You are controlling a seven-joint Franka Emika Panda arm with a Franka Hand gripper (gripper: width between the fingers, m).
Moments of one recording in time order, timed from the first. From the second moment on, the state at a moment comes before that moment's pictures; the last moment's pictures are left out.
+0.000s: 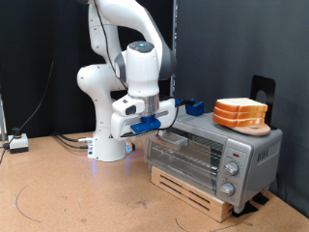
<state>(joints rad) 0.18 -0.26 -0.22 -2.65 0.04 2.36 0.59</state>
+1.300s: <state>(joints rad) 0.16 -0.20 -0.24 -2.63 -0.02 2.45 0.58</state>
